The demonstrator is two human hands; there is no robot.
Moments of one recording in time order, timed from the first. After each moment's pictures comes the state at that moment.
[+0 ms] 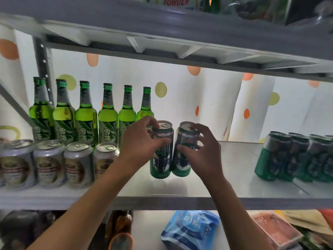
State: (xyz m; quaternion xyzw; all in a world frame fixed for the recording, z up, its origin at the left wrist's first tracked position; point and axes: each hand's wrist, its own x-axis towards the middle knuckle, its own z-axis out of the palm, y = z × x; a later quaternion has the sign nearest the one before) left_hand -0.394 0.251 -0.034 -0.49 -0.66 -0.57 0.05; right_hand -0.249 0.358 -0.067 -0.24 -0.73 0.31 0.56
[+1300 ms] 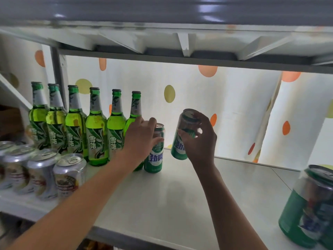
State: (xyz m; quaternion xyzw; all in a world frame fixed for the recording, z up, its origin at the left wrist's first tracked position) left_hand -0.426 0.401 -0.039 -0.42 -0.79 -0.23 0.39; right_hand -0.305 0.523 -0.047 -0.13 -0.70 0.34 0.61
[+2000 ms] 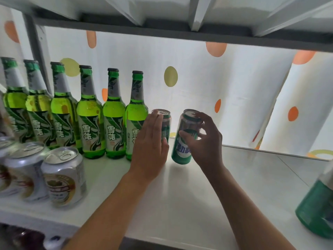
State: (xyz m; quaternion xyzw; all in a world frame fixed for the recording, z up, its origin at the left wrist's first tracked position) left_hand -0.430 0.413 -0.111 -0.48 -0.70 -0.40 0.35; right_hand -0.318 0.525 -0.086 -0.14 -0.74 0.33 0.57
